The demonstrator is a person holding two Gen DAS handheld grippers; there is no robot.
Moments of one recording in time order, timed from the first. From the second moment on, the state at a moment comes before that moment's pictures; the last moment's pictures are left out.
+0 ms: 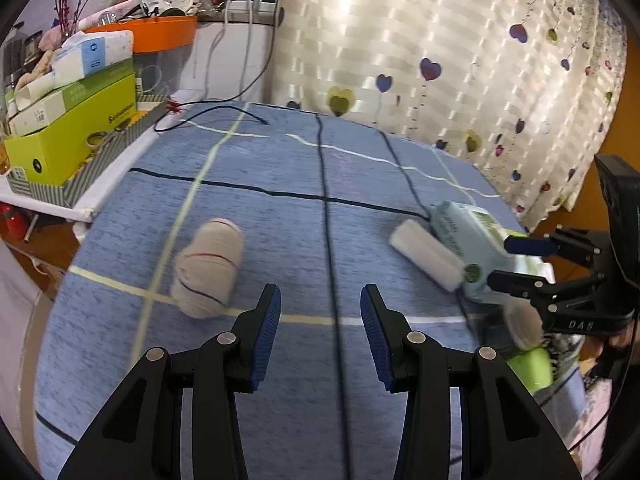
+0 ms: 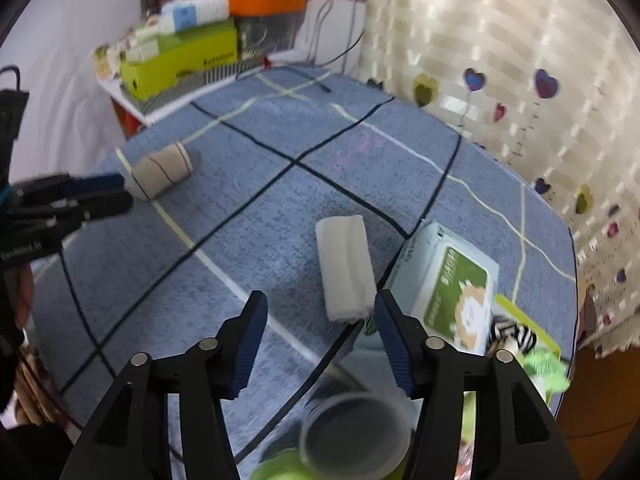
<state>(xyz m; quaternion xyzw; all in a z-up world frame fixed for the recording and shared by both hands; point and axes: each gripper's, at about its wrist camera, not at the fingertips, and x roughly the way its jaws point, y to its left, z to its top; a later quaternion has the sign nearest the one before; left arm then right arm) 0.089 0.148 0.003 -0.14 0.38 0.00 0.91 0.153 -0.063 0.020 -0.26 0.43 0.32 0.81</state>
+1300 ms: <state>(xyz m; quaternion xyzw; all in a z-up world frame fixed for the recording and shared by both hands) 0.156 0.227 -0.064 -0.06 0.47 0.06 0.88 0.226 -0.006 -0.037 -0.35 0.50 0.31 0.72</state>
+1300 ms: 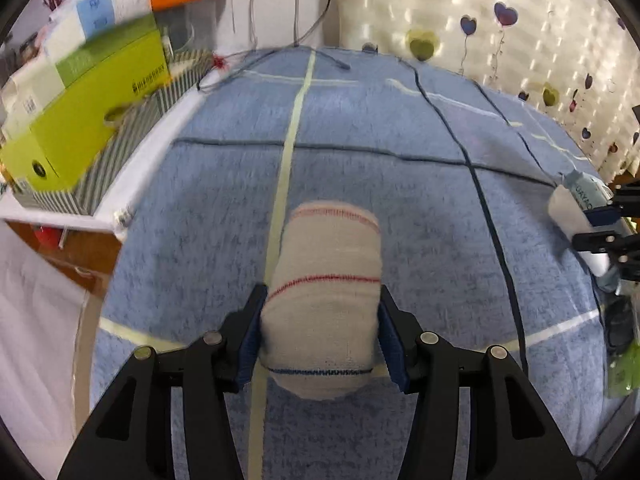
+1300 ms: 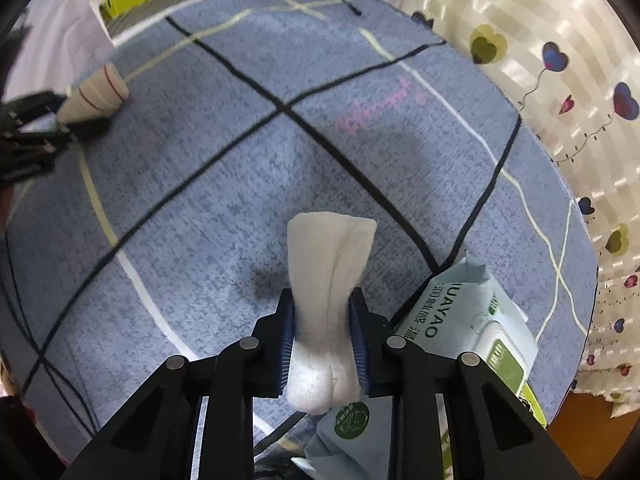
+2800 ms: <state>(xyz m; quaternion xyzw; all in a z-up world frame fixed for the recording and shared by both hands) 0.070 0.023 0.067 -0.12 0.34 -0.09 0.93 0.068 -0.167 0.089 -0.12 0.35 0.32 0.87</state>
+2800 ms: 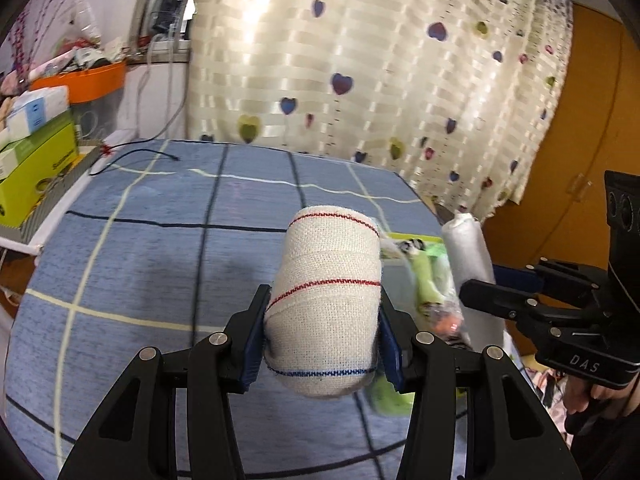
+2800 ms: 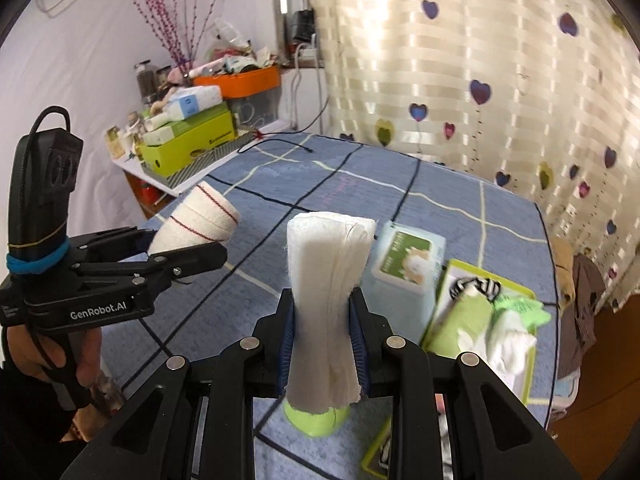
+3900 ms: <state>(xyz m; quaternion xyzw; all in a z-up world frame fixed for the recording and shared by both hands) 0.084 -0.088 0.079 -0.07 0.35 -0.17 0.92 0.060 -0.290 0.092 -0.05 0.34 0.25 0.90</state>
